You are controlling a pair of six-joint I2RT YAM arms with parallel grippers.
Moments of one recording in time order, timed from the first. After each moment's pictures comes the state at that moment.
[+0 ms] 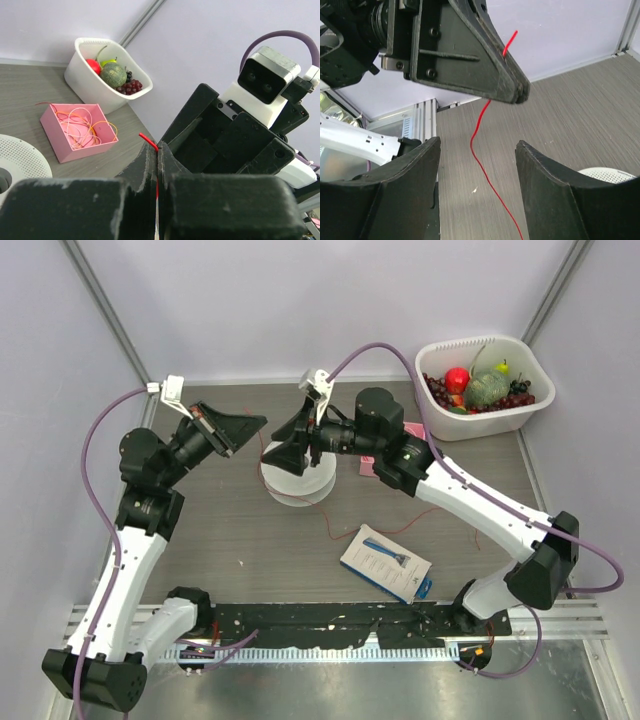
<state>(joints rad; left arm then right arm) -0.20 0.90 1.00 0.12 0.60 -0.87 0.84 1.46 1.43 0.03 -0.56 0.21</state>
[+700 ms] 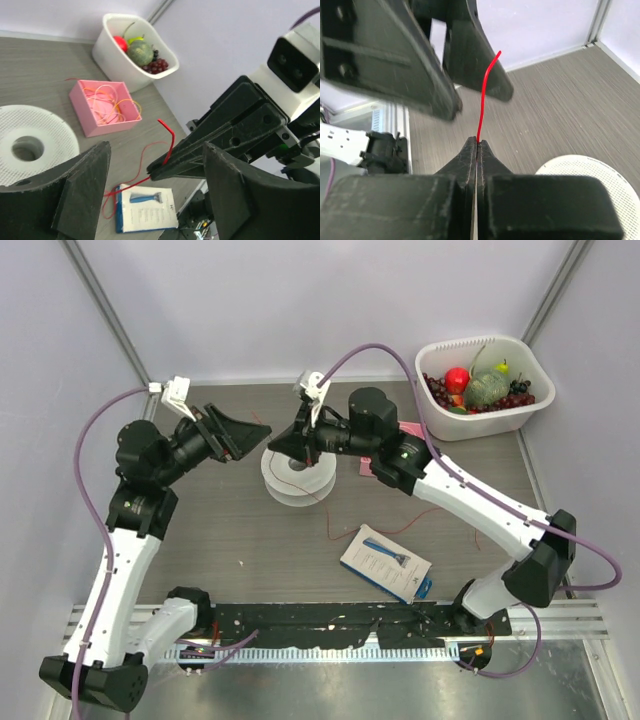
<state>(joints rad) -0.20 0.89 1.04 -0.08 0.59 -0.77 0.85 1.50 1.47 -0.01 -0.46 0.12</state>
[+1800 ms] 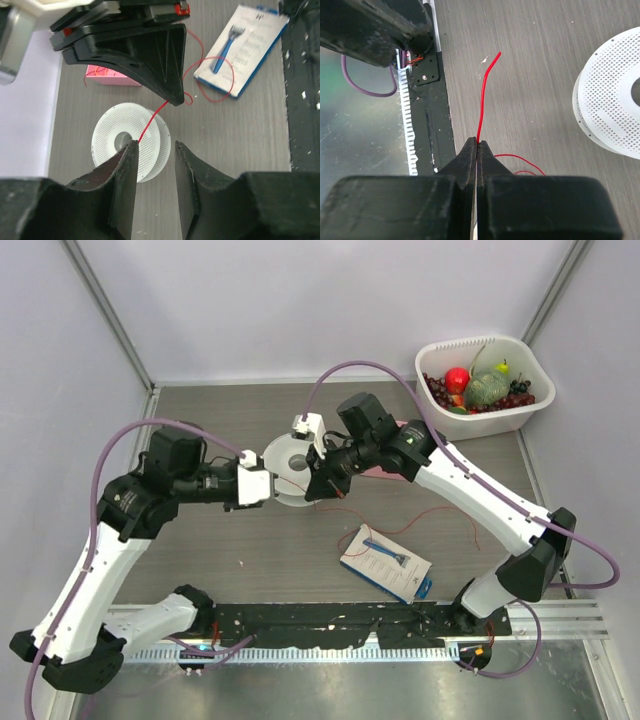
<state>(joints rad) -0.52 0.99 1.42 -0.97 0.70 0.84 0.82 1.52 1.61 -0.81 -0.62 -0.17</state>
